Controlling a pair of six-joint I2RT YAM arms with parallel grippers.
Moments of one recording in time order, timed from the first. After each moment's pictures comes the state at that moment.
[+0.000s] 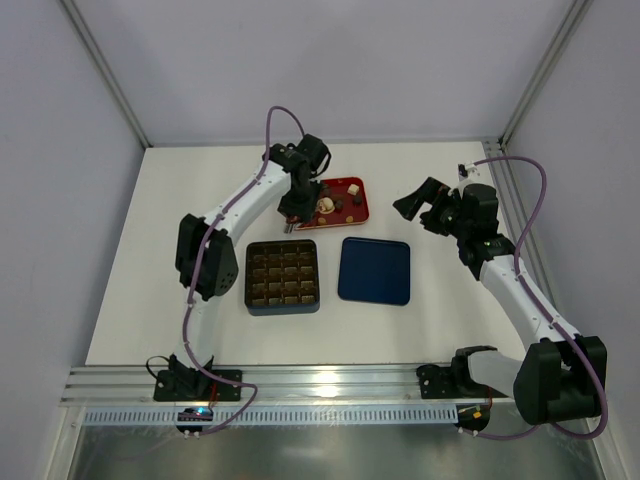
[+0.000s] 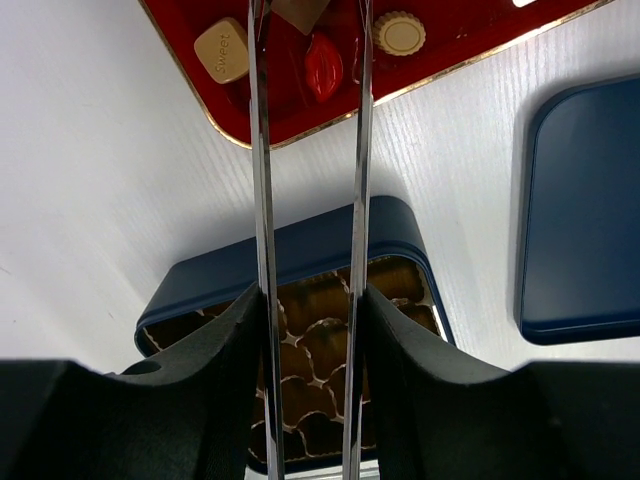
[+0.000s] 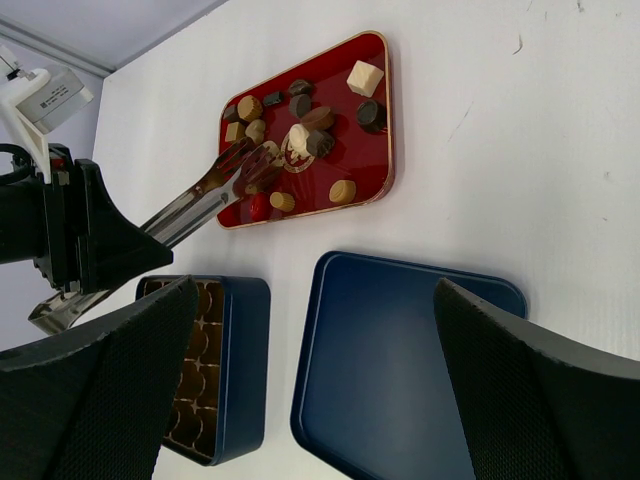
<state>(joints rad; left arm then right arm) -0.58 2.13 2.05 -1.16 -0.12 -0.22 0.10 1.15 0.79 -0.04 -0.30 0.60</state>
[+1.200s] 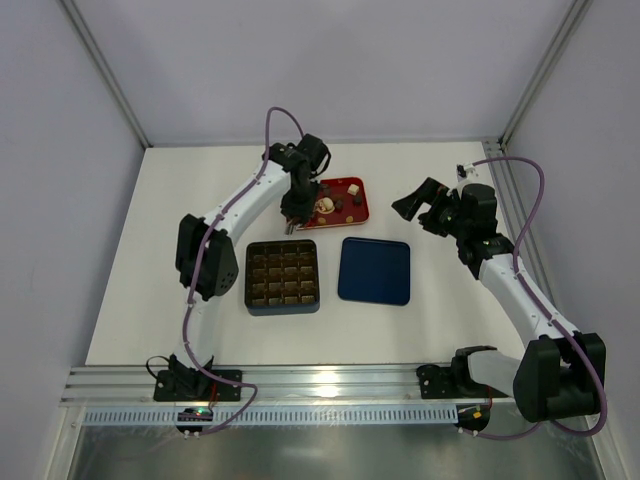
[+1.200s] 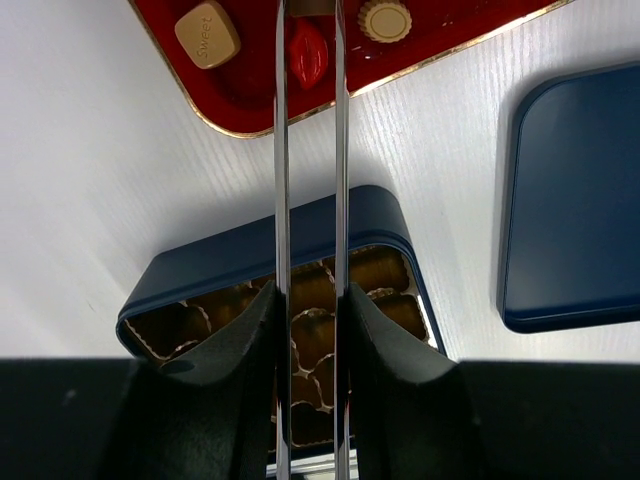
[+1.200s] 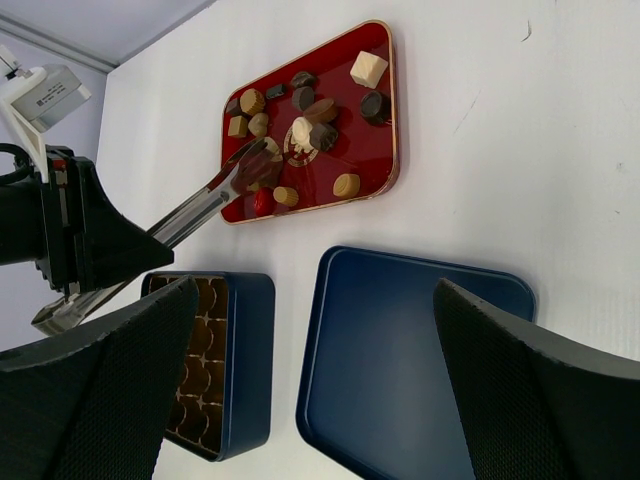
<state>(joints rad) -0.58 2.13 2.05 -1.19 -0.09 -0.24 0.10 1.16 0.79 -0.04 -0.32 0.62</state>
